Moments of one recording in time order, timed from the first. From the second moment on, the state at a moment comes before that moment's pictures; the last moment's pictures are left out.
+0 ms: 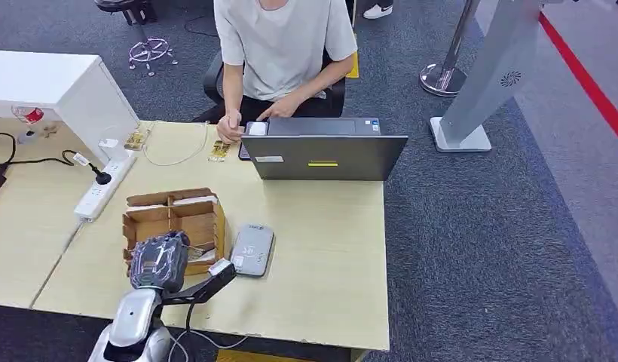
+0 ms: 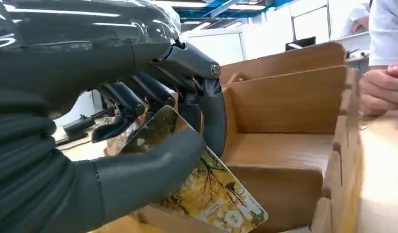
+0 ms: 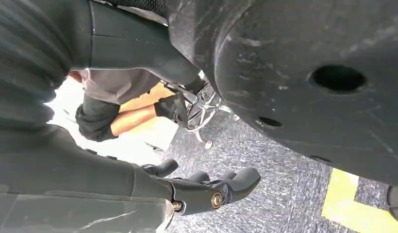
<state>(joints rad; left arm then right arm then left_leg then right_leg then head) 0.03 -0.01 0.05 -1.42 -1.51 0.11 0.09 -0.03 0.04 1.35 0.01 -1.37 0.17 0.02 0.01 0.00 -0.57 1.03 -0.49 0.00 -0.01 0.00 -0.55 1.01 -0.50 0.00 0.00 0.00</state>
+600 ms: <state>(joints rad) 0.03 -0.04 0.06 -1.52 -1.51 0.19 0.05 -0.03 0.04 1.35 0.01 -1.40 0.17 0.01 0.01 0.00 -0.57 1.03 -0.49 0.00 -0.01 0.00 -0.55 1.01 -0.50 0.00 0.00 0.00</state>
